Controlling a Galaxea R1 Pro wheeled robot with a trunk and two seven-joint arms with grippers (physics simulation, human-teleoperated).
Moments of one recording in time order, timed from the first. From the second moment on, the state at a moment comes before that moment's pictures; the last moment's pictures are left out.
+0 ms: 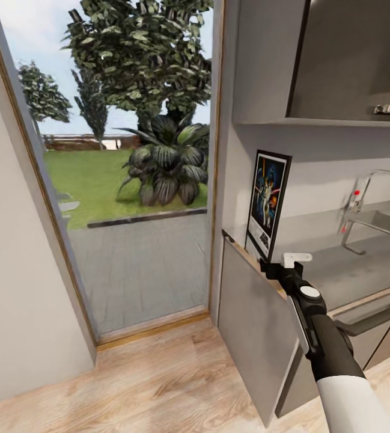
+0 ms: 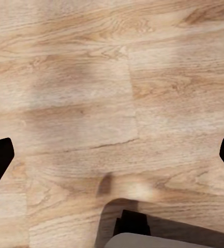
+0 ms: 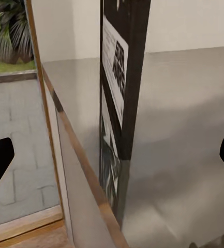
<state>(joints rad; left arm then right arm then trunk) 0.04 0.04 0.22 -0.60 0.00 -0.07 0.00 -0.60 -0.01 -0.08 -1.25 0.07 0.37 0.00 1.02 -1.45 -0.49</state>
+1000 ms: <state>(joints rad) 0.04 0.04 0.22 -0.60 0.00 -0.07 0.00 -0.60 -0.01 -0.08 -1.21 0.07 0.36 0.00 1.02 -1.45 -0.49</state>
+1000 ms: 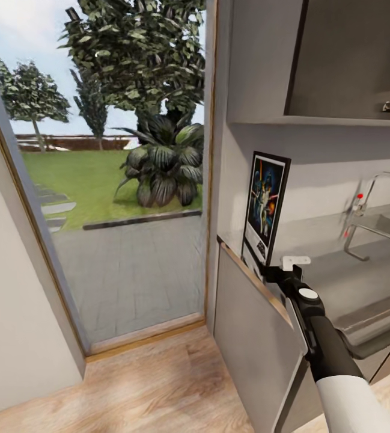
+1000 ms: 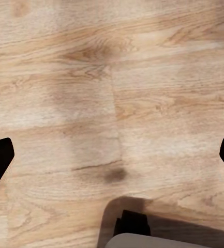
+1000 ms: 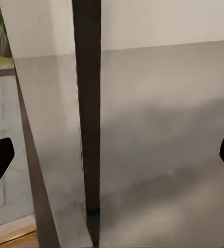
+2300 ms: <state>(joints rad) 0.04 0.04 0.22 -0.60 0.00 -0.07 0.00 -0.60 -0.01 -0.08 -1.20 0.07 0.36 0.00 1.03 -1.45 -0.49</state>
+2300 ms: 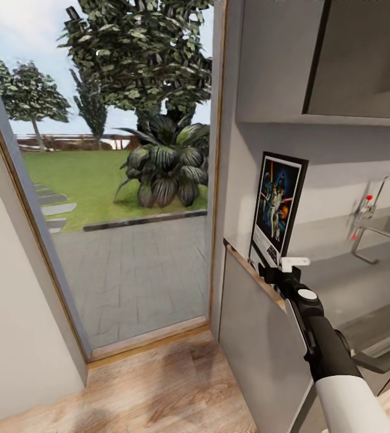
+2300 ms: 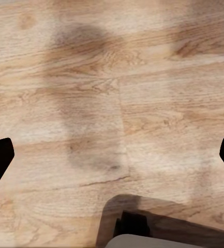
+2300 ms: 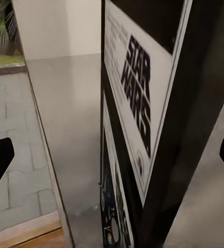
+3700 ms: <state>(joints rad) 0.04 0.04 0.22 -0.60 0.00 -0.07 0.00 -0.60 -0.01 -0.08 -1.20 0.07 0.36 0.00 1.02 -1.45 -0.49</state>
